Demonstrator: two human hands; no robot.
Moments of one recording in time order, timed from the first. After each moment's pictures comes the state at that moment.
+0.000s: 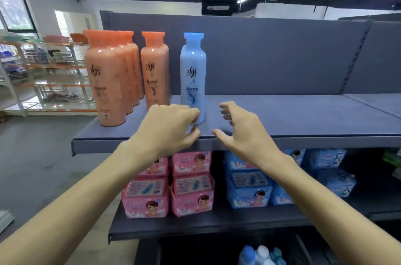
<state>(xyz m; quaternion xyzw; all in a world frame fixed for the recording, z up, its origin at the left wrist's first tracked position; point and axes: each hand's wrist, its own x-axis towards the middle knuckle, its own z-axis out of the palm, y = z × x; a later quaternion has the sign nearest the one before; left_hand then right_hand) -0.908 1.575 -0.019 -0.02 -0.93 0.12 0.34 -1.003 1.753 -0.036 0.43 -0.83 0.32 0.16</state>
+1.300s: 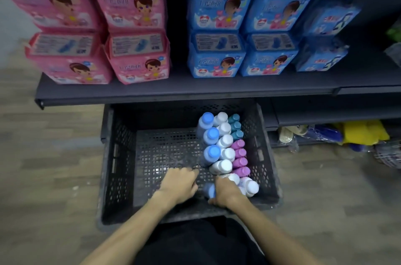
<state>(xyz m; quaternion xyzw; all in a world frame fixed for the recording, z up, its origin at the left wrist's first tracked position) -0.837 1.792 -0.440 0.00 -0.97 -0.10 -0.20 -0.906 1.951 -0.470 0.18 -0.87 -0.04 -0.45</state>
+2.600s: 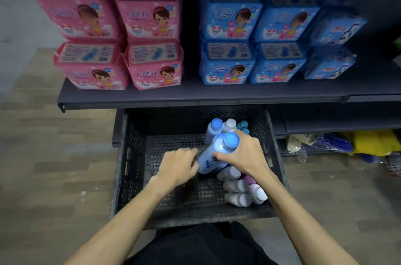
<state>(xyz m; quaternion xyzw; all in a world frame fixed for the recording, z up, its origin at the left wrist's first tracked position) -0.856 1.746 -0.415 0.08 -0.98 -0.16 -0.10 -0.971 1.920 -0.372 0.21 -0.93 0.24 -0.16</state>
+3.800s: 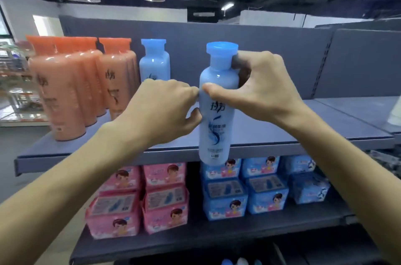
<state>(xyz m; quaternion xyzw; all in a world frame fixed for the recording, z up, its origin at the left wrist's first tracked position) -0.937 1.649 0.042 -0.04 -0.91 0.19 0.36 -1.020 1.827 0.070 0.48 -0.73 0.42 0.25</state>
